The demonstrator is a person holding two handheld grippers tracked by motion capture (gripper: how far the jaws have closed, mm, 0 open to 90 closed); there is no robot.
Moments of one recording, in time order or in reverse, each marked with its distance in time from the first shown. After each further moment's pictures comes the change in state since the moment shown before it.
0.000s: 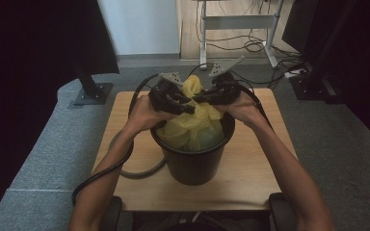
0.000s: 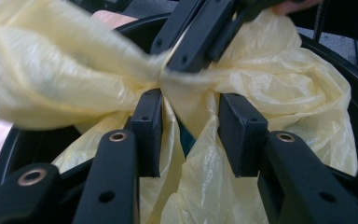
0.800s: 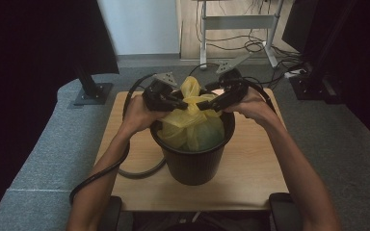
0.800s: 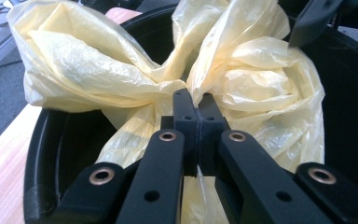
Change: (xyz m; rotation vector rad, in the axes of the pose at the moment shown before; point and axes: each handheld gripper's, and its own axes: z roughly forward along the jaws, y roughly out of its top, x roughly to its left) left arm 0.001 -0.010 -0.014 0.006 0.052 0.004; right arm -0.003 -0.001 -0.019 0.019 0.010 0.021
